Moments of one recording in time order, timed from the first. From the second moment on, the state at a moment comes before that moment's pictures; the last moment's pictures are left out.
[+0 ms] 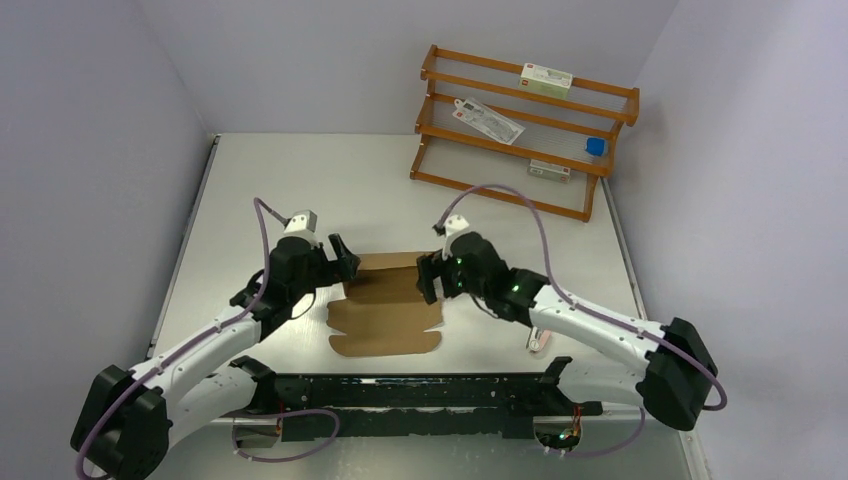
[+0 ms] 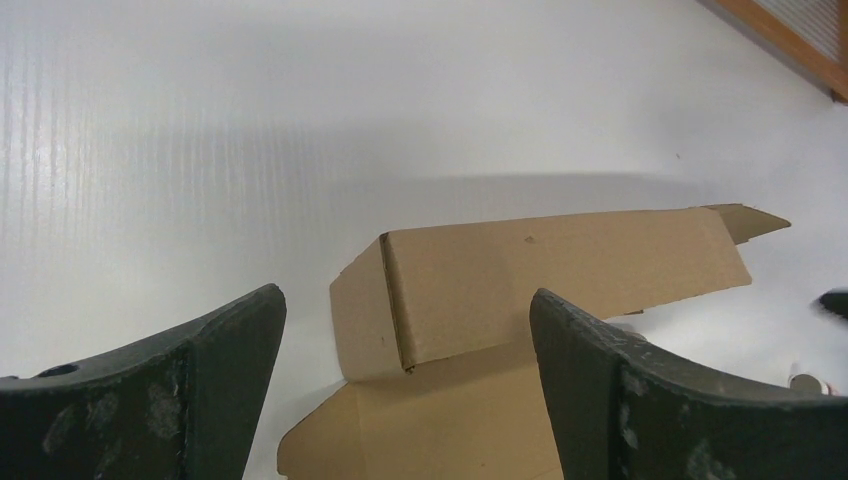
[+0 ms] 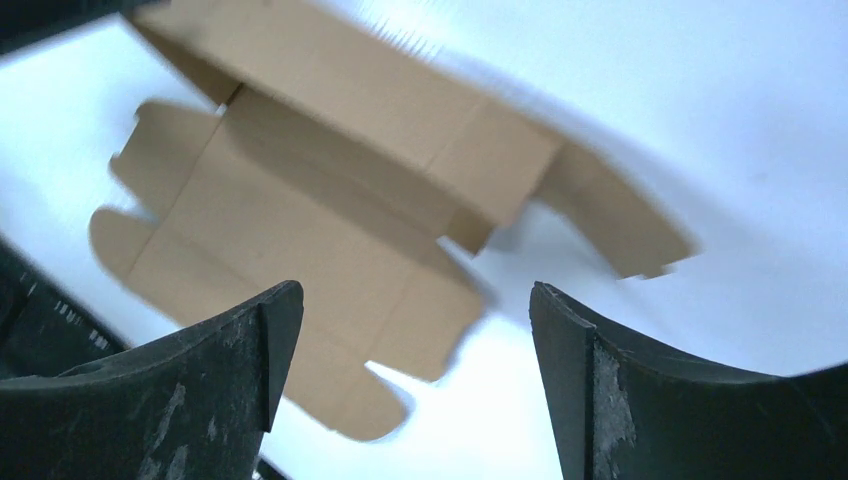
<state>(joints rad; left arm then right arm) -0.51 0.95 0.43 0.03 -0.13 -0.60 0.91 1.17 0.69 -0.15 0.12 0.32</state>
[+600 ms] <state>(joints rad) -0.51 1.00 0.44 0.02 -0.11 -0.58 0.65 1.41 1.02 -0.33 0.11 -0.07</state>
